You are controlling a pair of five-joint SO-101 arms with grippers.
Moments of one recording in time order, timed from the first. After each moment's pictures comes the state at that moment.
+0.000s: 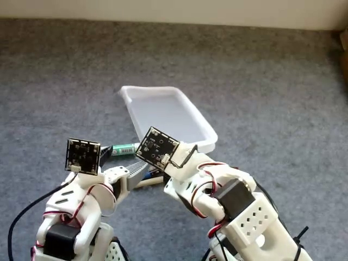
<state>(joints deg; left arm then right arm) 8.7 -104.5 73.9 70.1 9.7 -43.4 -57.1 43.9 73.1 26.0</state>
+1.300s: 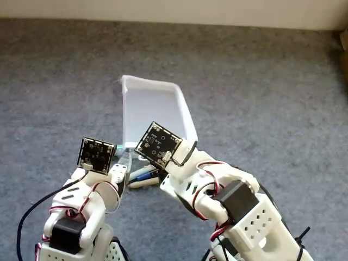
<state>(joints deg) 6.6 -104.5 78.4 66.5 3.4 -44.1 -57.1 40.0 73.0 23.0</state>
